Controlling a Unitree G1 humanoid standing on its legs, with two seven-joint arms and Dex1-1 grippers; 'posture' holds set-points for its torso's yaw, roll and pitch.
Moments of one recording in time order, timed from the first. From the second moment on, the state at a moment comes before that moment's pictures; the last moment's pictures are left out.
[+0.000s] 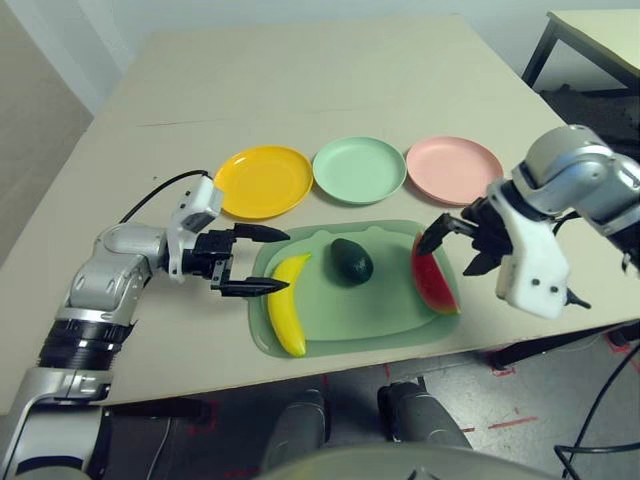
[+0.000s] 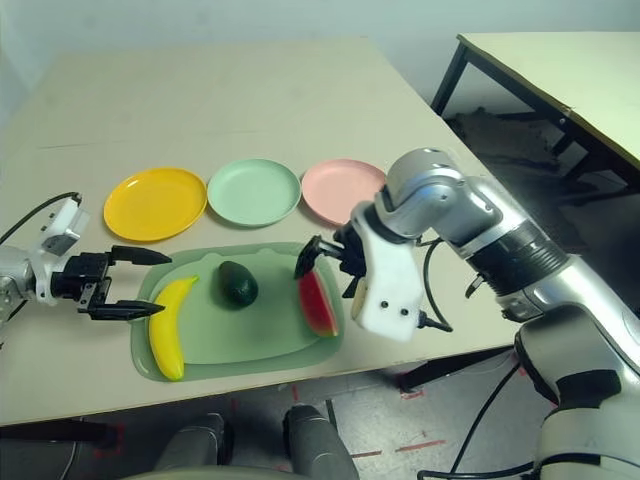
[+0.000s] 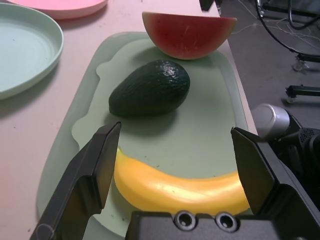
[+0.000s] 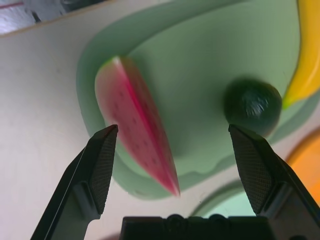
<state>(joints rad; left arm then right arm) -0.35 0.81 0.00 0.12 -0.47 0.24 -1.49 -1.01 -0.91 0.77 0.13 0.09 -0.90 1.61</state>
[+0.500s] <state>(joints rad) -0.33 0.81 0.00 0.07 -0.47 0.26 -1.46 -0.96 -0.82 0.81 0.25 -0.05 -0.97 1.61</state>
